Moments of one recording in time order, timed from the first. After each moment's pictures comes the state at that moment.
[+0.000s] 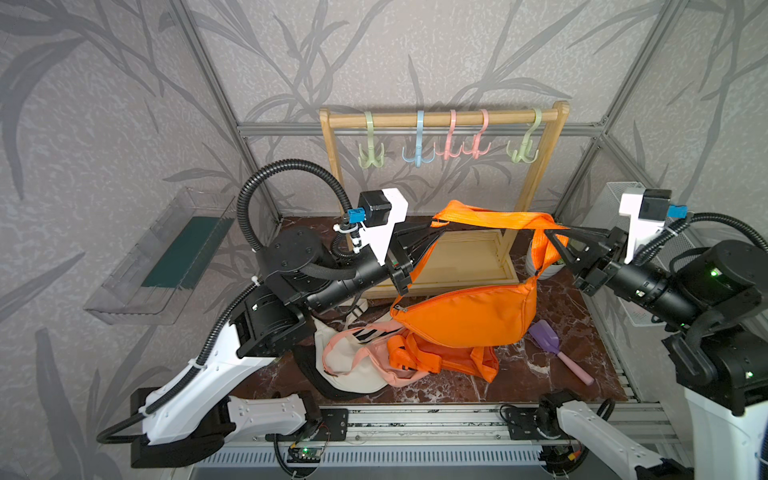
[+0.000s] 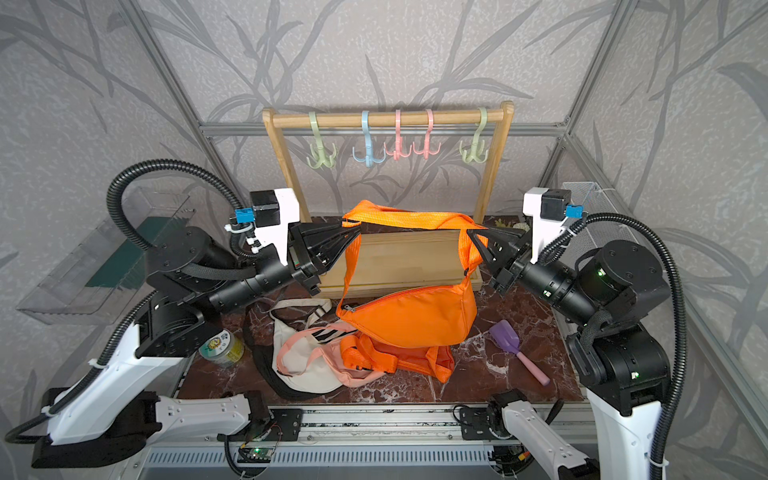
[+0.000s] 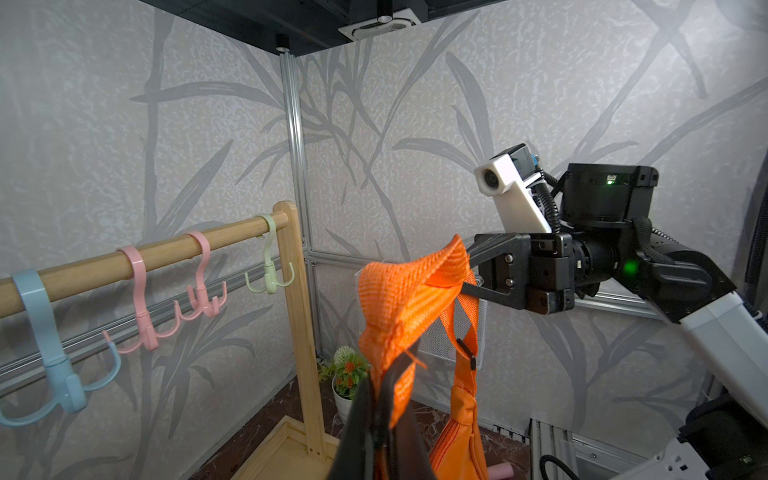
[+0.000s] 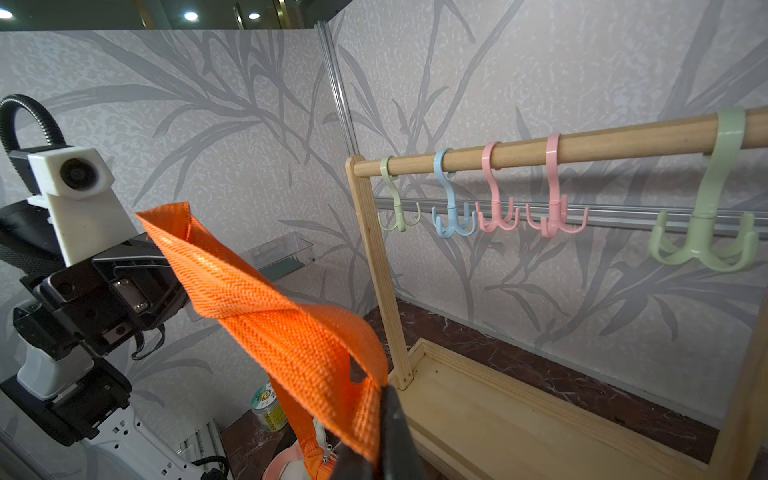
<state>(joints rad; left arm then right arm) -1.03 1.14 1.72 -0.38 0.06 0.00 0.20 0.89 1.67 -0.72 -0.59 0.29</state>
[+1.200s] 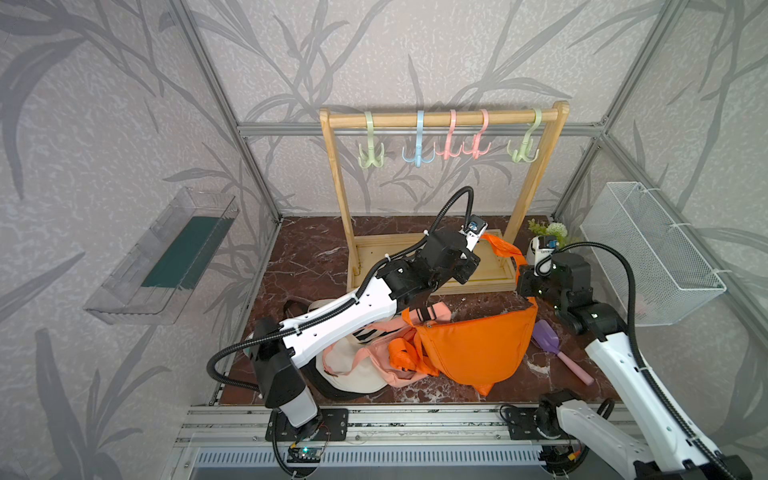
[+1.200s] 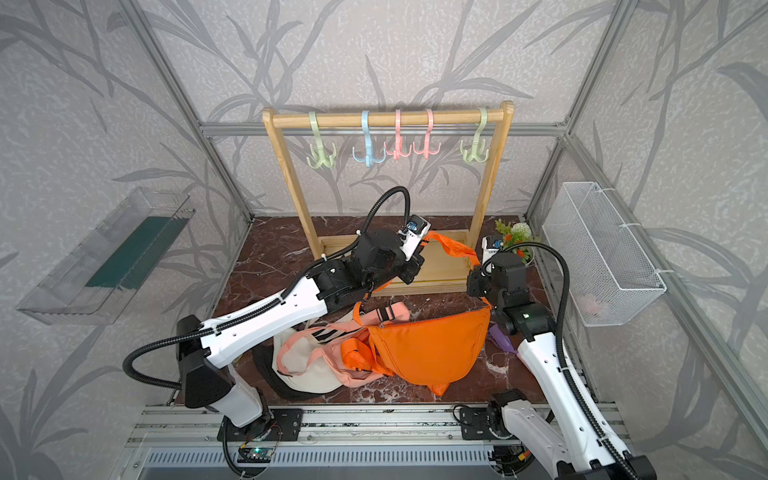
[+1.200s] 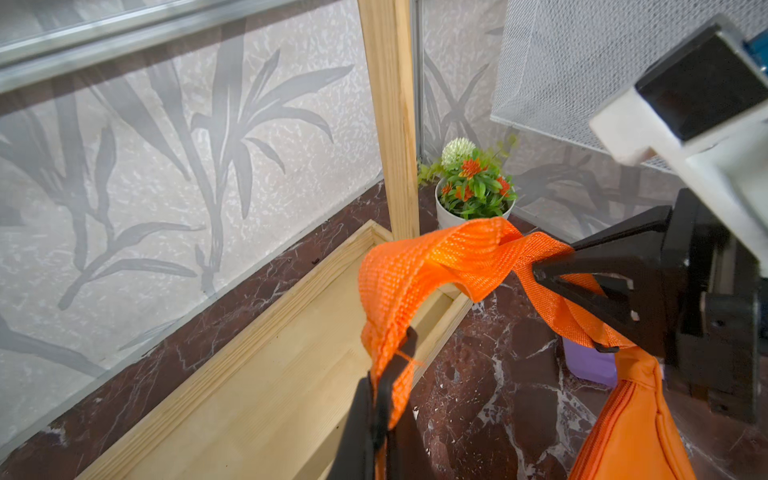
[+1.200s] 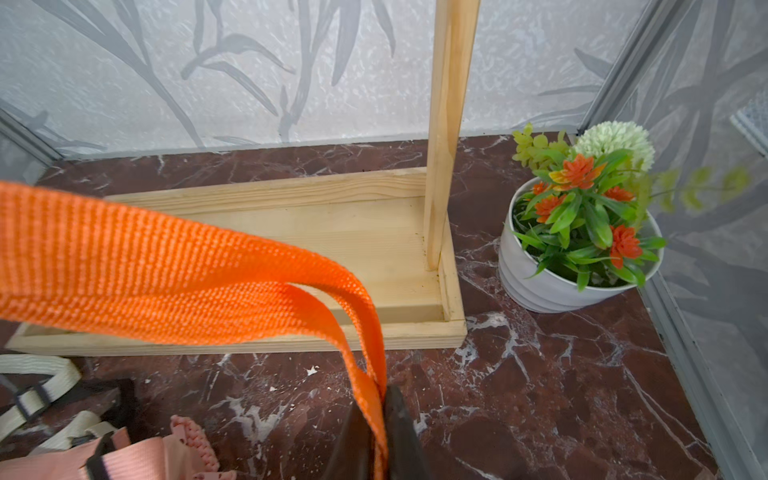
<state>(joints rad) -0.96 1.67 1.61 -0.33 -0.26 0.01 0.20 0.94 0.88 -0.48 0.08 0.18</state>
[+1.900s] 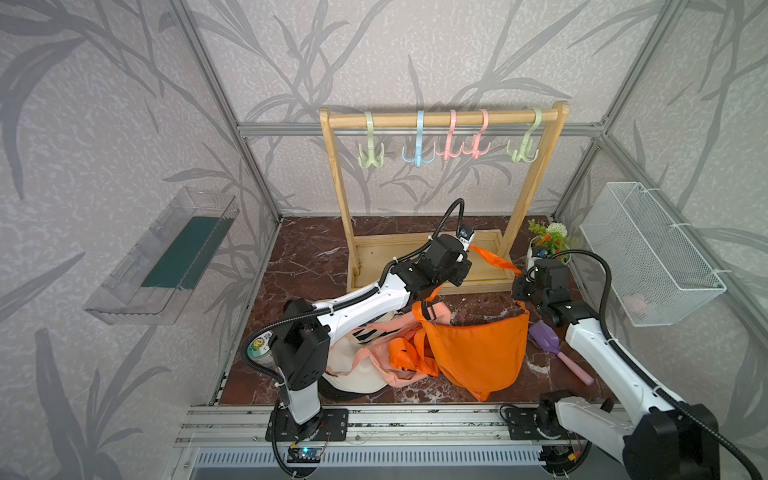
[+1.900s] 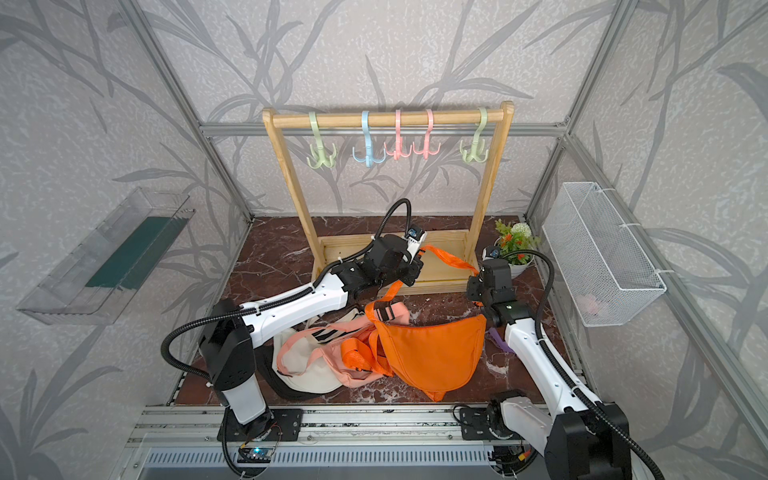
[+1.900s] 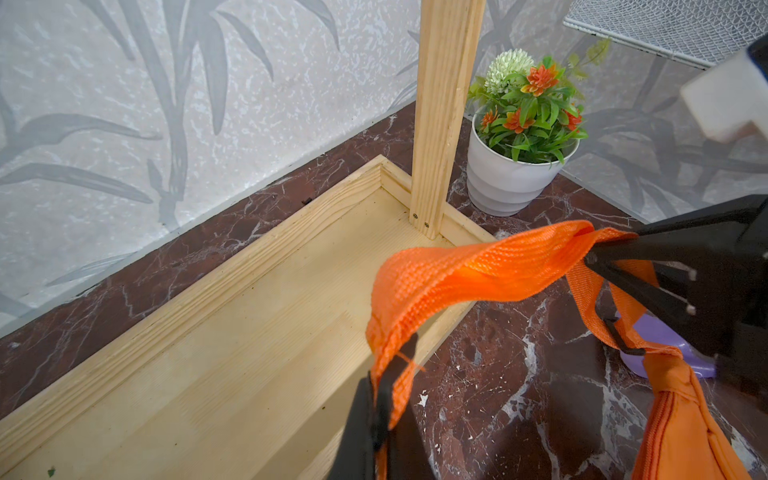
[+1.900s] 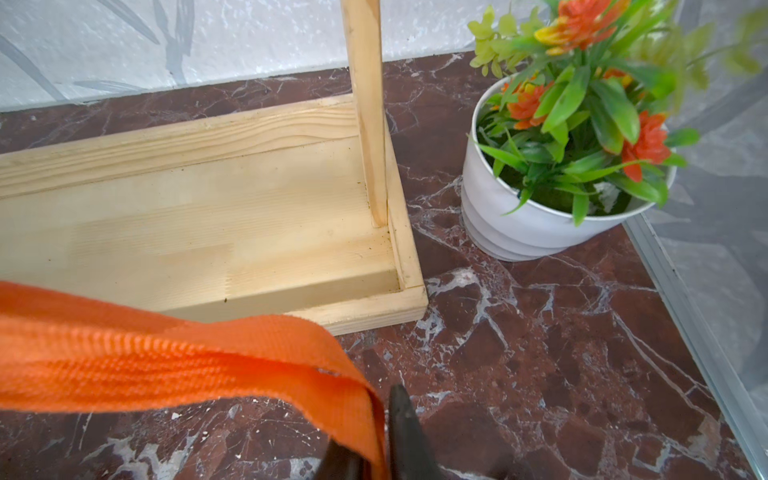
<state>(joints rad) -0.89 1.79 1.49 -0.20 -0.18 -0.08 0.14 1.08 0.72 -0.30 0.17 0.22</state>
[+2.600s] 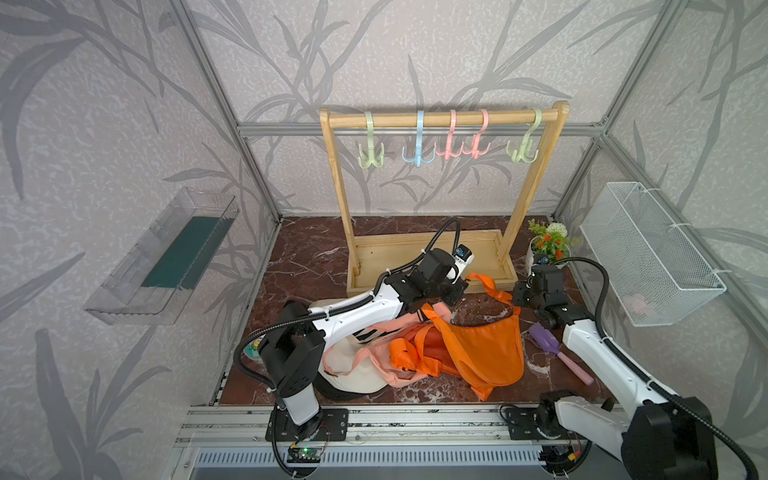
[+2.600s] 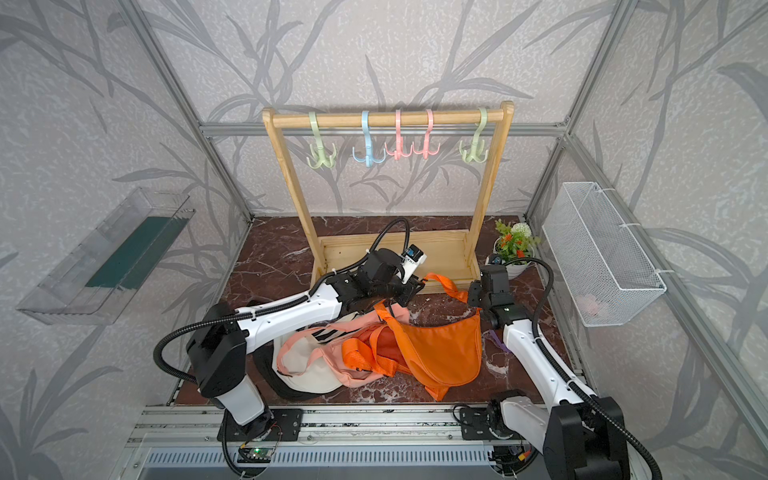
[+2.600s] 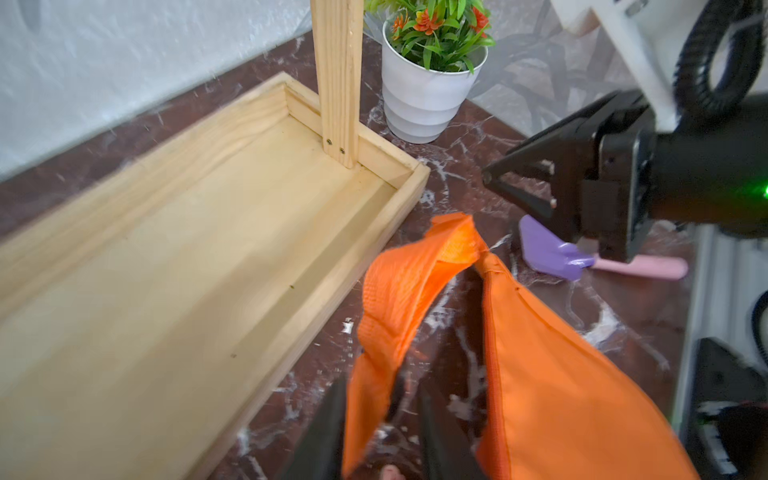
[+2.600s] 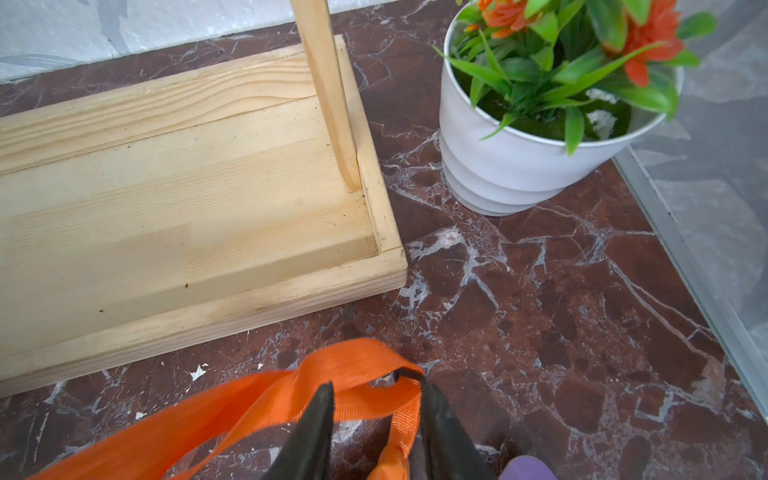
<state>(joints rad) -0.89 1.72 1.32 -0.19 0.10 -0.12 0.14 1.10 0.67 -0.31 0.20 0.29</state>
